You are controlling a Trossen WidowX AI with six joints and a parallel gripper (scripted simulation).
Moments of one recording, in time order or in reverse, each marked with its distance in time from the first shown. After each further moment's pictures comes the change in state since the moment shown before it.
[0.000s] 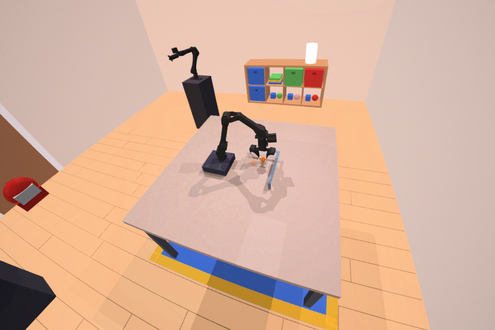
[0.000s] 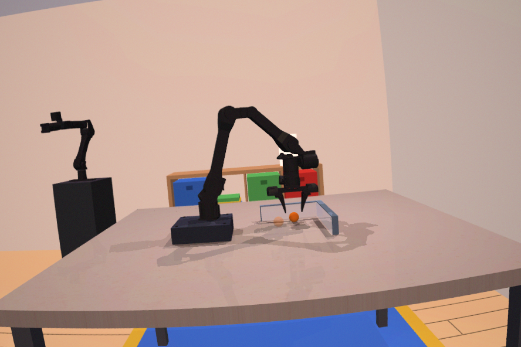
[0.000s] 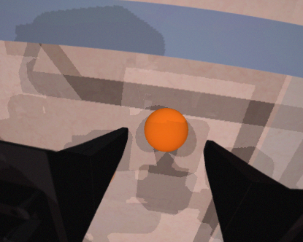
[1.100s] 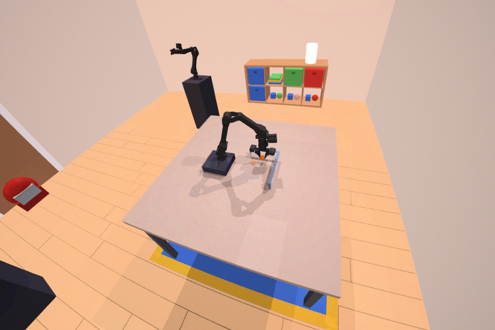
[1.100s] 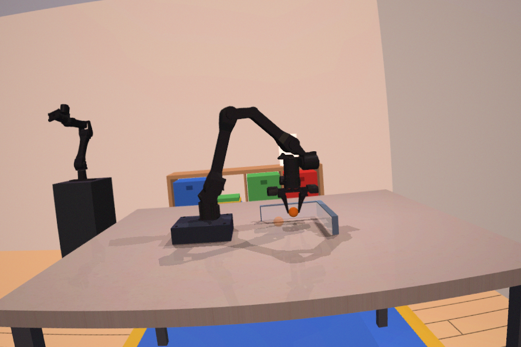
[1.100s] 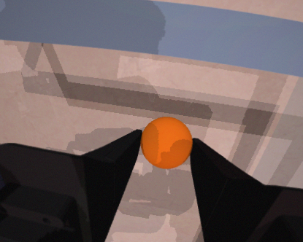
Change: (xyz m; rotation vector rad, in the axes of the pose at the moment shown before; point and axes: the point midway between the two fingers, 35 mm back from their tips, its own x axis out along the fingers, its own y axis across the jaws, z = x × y) arm 0.001 0.000 0.000 0.000 0.005 0.019
